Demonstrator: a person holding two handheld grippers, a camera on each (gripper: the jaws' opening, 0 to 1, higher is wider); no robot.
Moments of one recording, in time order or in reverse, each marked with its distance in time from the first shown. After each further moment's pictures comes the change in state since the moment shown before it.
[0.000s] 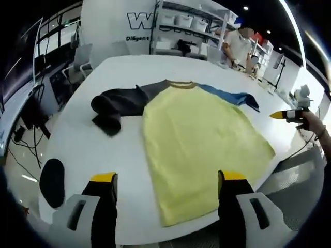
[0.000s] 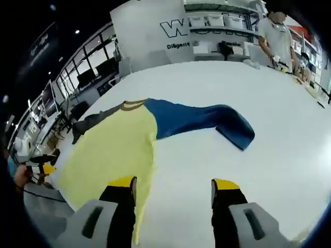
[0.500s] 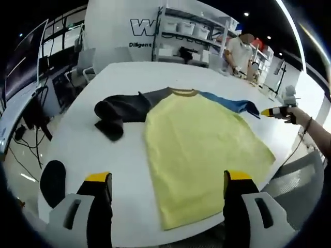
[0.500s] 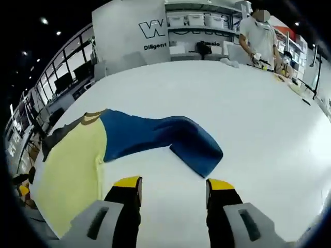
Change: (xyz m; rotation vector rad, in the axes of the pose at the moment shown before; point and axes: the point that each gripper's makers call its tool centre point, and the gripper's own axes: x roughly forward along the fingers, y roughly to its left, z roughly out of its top) left arm -0.001 0.003 0.006 -0.020 -0.043 0.003; right arm 0.041 -0.087 0.024 0.123 0.007 -0.196
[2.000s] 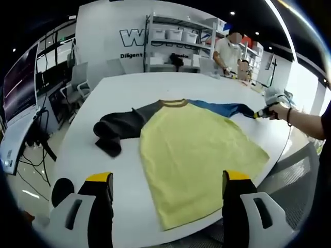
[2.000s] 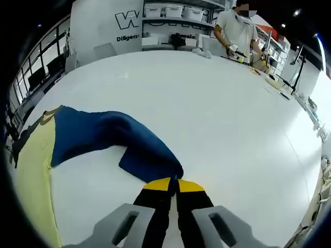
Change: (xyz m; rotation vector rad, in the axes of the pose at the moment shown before) left arm -0.024 -0.012 0.026 0.105 -0.071 -0.026; right arm 0.029 -0.083 -0.004 0.008 0.057 -0.237
